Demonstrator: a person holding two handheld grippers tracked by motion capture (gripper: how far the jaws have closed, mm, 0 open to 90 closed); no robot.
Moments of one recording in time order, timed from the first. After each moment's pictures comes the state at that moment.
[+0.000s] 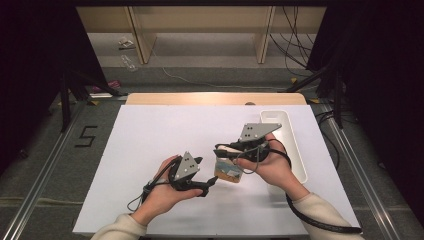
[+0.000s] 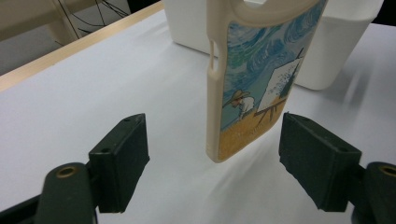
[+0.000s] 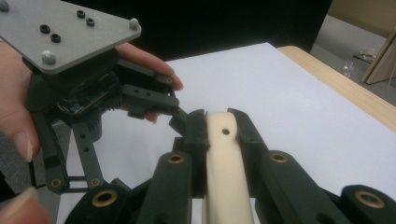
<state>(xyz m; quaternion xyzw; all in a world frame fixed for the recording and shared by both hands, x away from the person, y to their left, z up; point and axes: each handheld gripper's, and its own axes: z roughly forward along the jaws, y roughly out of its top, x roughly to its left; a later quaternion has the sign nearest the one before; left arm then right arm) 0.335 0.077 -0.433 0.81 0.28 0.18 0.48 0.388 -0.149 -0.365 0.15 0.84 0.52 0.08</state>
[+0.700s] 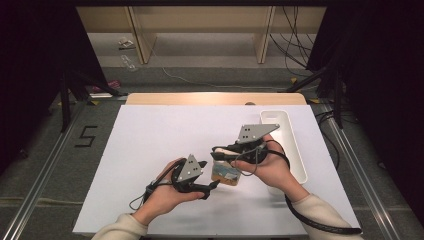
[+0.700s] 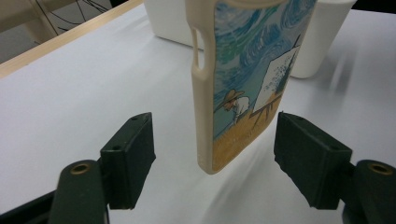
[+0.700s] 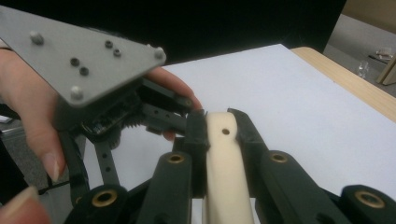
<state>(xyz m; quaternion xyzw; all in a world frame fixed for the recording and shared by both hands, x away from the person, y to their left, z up) 0.336 0.072 -0.442 0.83 0.25 0.16 0.47 0.382 -0.143 -0.361 0.14 0.84 0.52 0.07</state>
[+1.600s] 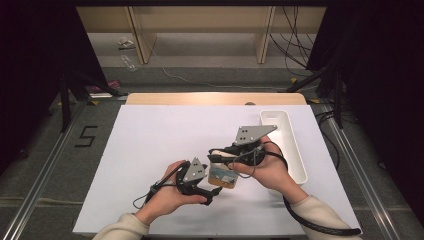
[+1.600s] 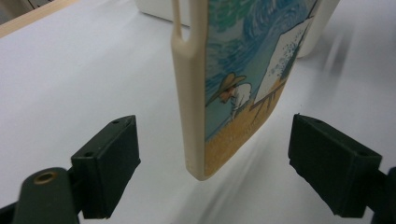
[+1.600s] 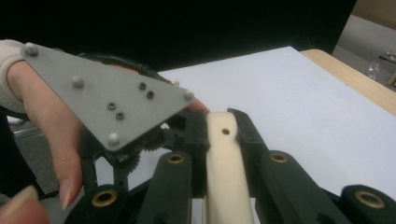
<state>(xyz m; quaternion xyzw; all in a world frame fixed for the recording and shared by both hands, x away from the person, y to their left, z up) 0.337 0.064 -0.453 0.85 0.25 0.14 0.45 0.376 -0.137 -0.359 0.14 0.84 0.52 0.05</state>
